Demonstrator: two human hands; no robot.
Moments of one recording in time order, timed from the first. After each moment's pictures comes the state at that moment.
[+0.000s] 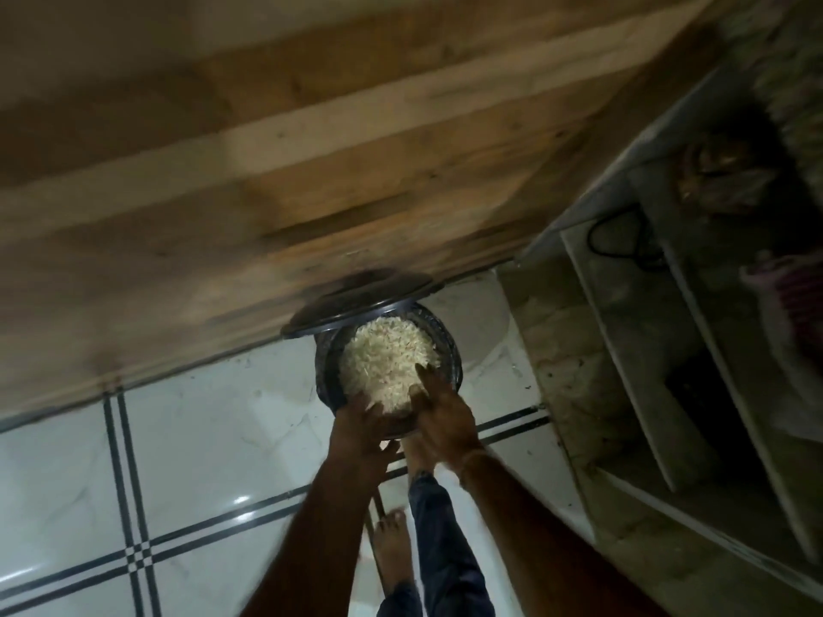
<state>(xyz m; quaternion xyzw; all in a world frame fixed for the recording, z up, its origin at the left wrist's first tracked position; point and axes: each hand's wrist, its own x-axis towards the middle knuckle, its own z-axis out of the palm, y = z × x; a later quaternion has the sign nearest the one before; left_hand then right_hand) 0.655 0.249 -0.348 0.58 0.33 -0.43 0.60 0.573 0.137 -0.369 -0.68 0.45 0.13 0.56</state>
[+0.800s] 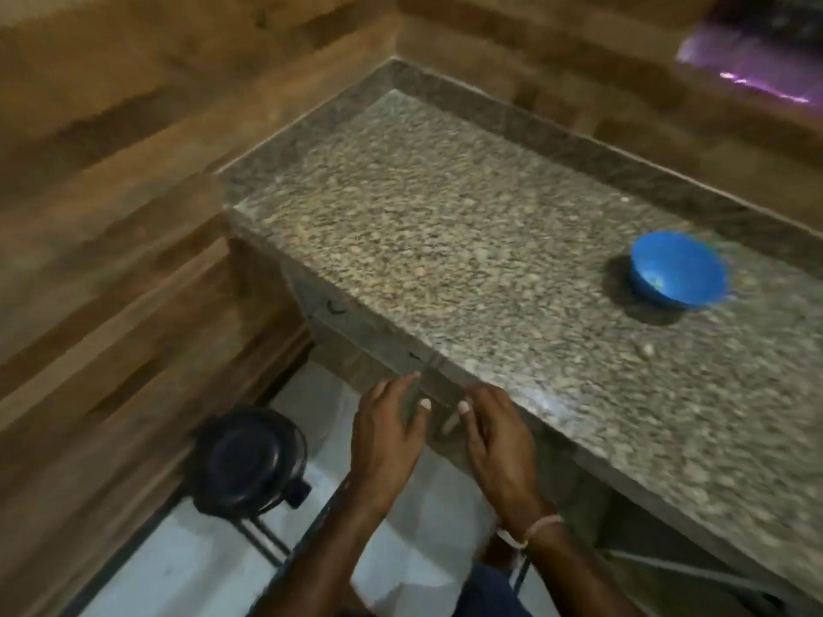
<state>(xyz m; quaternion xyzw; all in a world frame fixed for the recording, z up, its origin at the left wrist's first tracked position) 0.316 0.144 0.020 0.73 -0.51 -0.28 0.36 0.154 0.122 0.022 -0.71 0.57 -0.30 0.28</state>
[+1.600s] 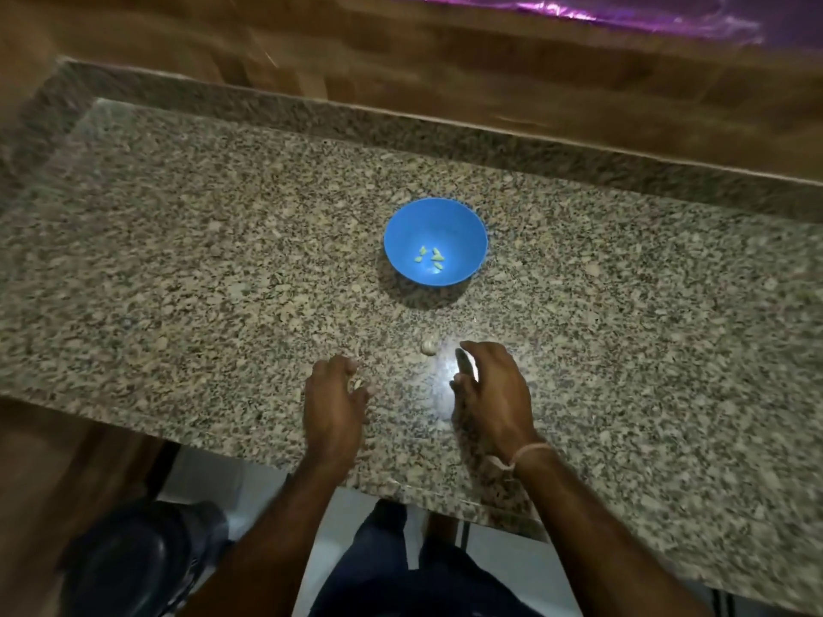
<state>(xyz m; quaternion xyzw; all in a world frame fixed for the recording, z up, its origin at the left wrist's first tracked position) 0.075 -0.033 -0.015 0.74 -0.60 -0.24 0.19 -0.154 -0.018 -0.021 -0.61 0.72 -0.23 0.24</state>
